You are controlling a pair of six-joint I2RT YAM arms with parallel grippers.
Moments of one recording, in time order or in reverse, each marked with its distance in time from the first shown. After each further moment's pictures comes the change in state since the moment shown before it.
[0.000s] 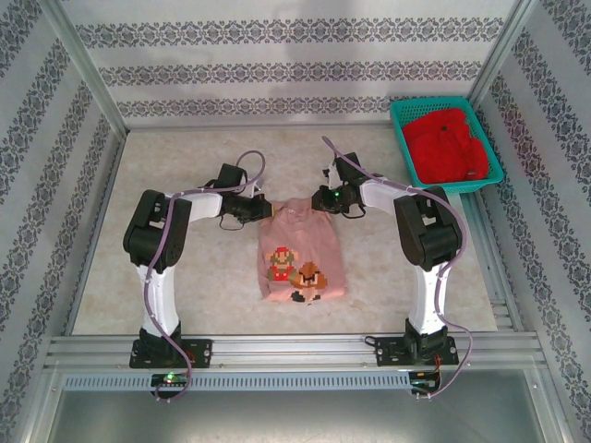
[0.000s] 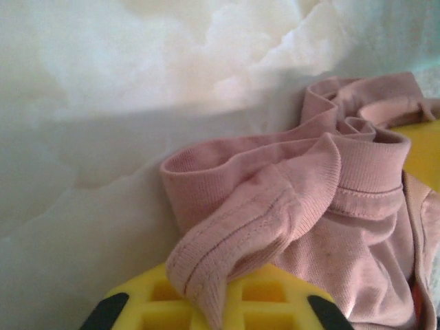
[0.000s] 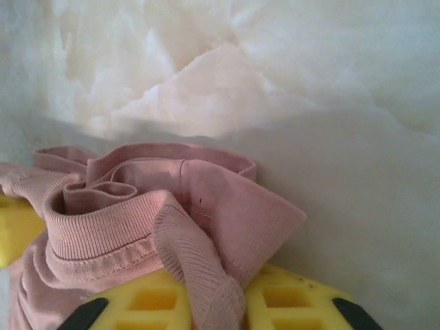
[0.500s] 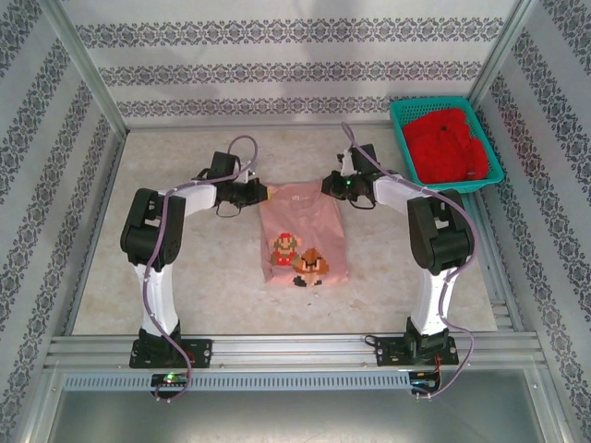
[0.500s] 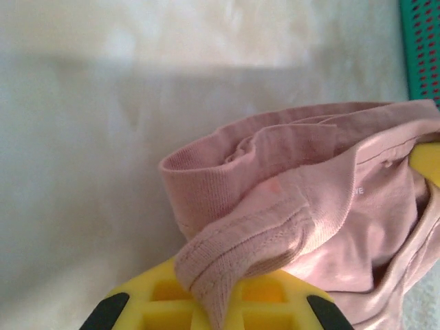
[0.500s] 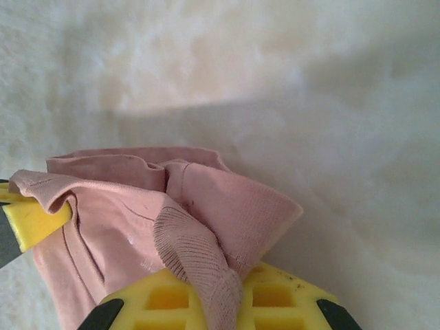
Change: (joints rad) left arm 0.057 0.002 0.115 0.024 -0.016 -0.008; right arm -0.075 -0.069 0.003 0.114 -0.016 0.060
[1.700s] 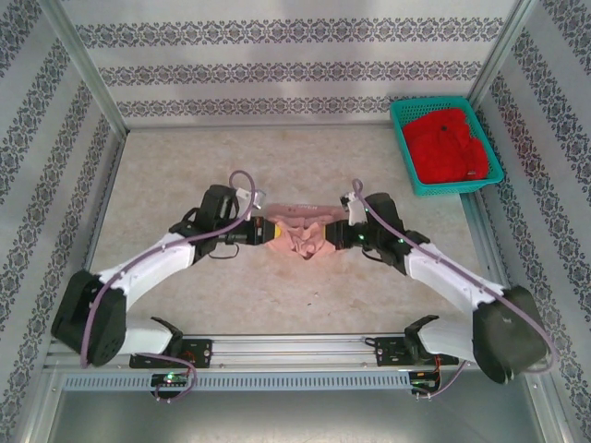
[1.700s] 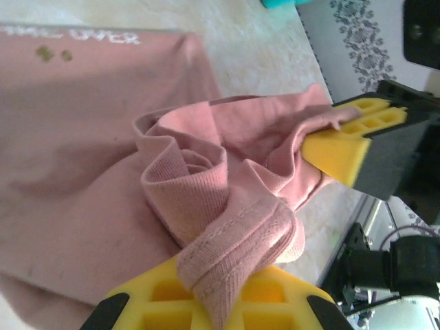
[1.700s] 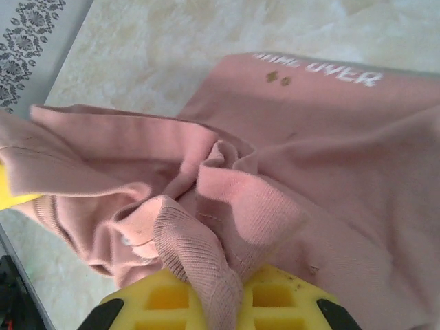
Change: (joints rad) left arm -0.259 -0.742 -0.551 -0.007 -0.029 -0.047; right arm 0.196 -0.789 -0.684 0.079 0.053 -0.069
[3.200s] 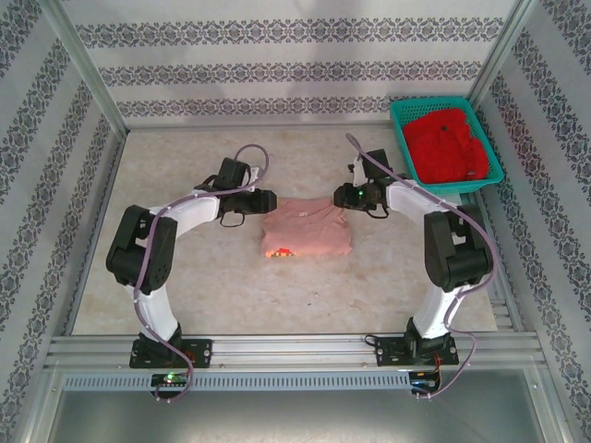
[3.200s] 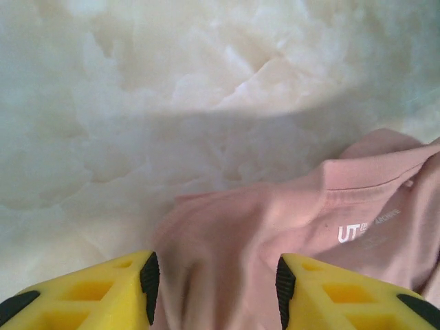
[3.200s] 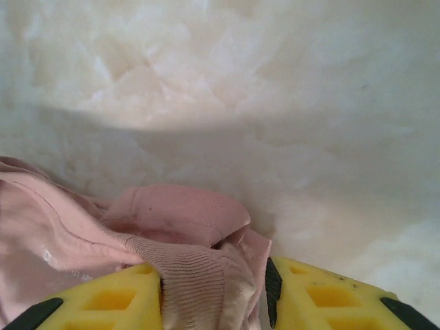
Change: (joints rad) left arm 0.135 0.521 0.393 -0.079 -0.212 0.093; right arm -0.219 0.609 0.555 -0.300 0.095 -0.132
